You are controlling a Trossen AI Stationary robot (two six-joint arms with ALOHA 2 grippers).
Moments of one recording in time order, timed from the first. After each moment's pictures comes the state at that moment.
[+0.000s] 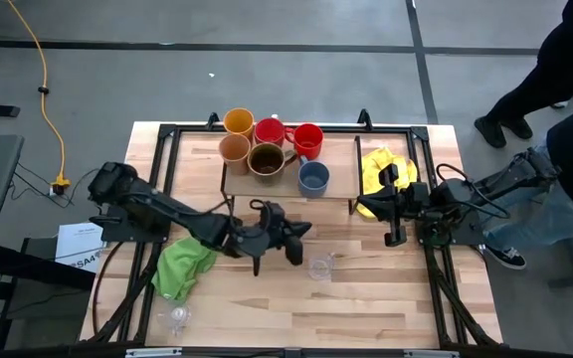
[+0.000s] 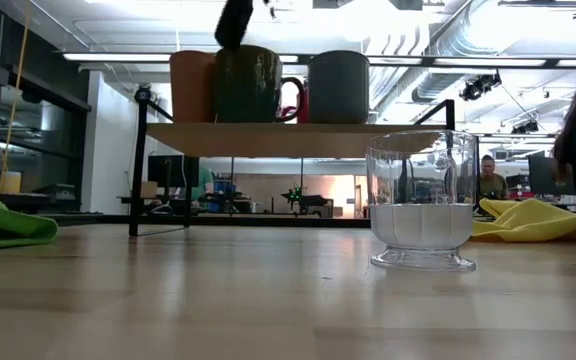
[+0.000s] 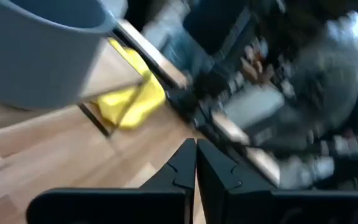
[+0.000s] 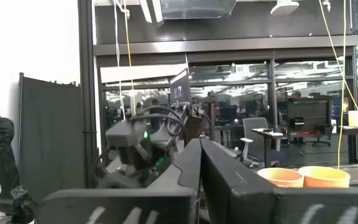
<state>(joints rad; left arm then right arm) -0.25 1.67 1.19 0.15 -0.70 -0.83 0.38 0.83 0.53 0.72 0.36 -0.11</state>
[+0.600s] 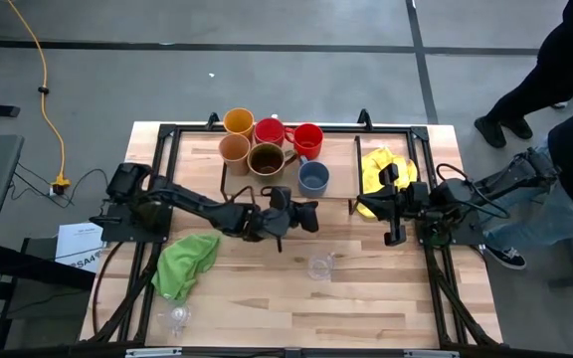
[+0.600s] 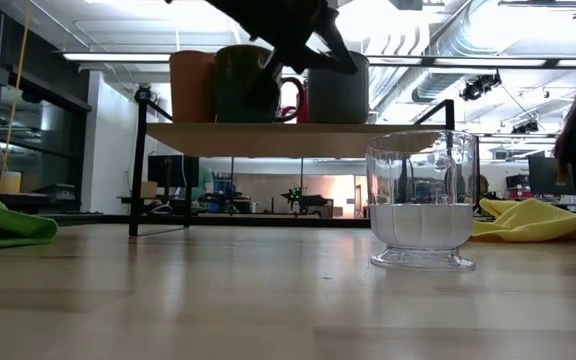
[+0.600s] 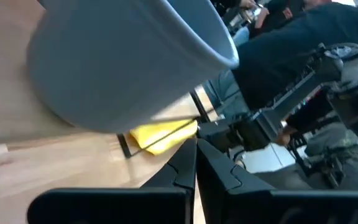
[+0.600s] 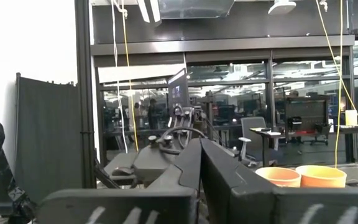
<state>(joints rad) -0.10 1.81 1.19 0.24 -0.73 -1.14 0.37 0.83 0.53 0.72 0.36 -0.11</state>
